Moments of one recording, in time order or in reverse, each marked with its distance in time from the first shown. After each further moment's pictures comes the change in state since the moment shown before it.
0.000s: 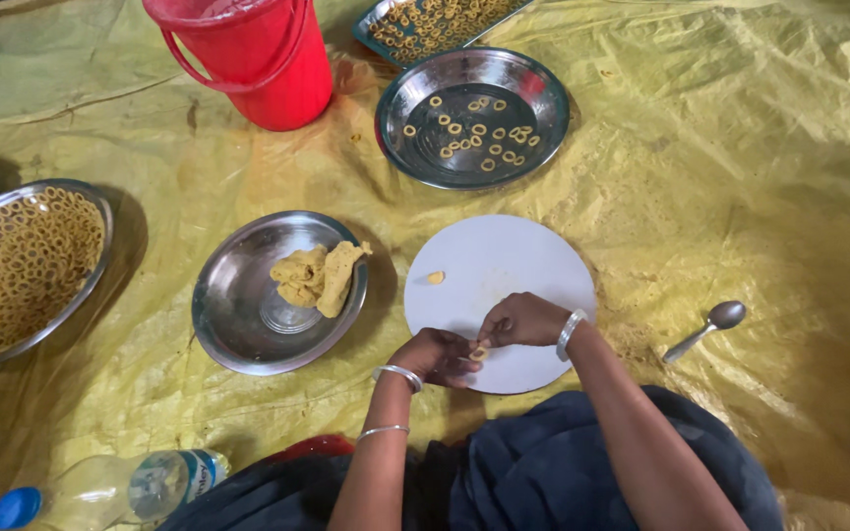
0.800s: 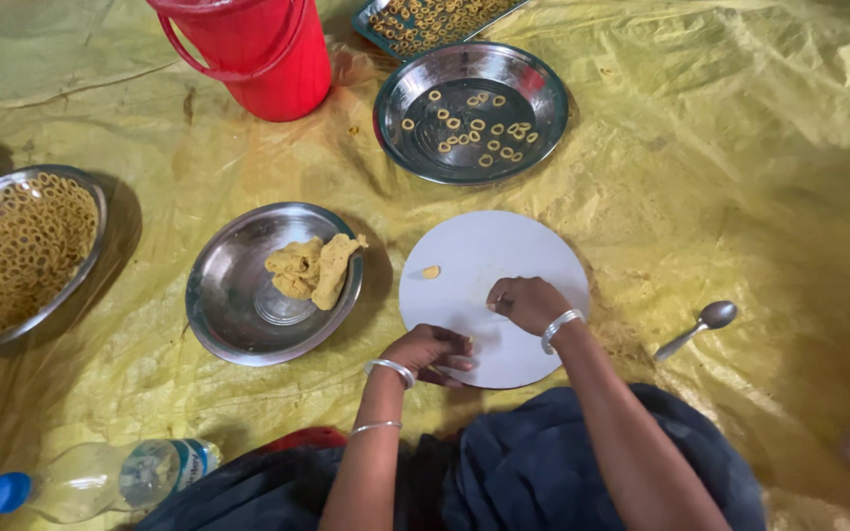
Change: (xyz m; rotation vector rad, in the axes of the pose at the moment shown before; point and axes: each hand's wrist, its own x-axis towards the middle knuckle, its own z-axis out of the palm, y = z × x) left_hand -0.021 0.010 0.010 0.074 0.029 -0.031; right_hand 0.004 0.014 0.008 -0.196 0.371 0.231
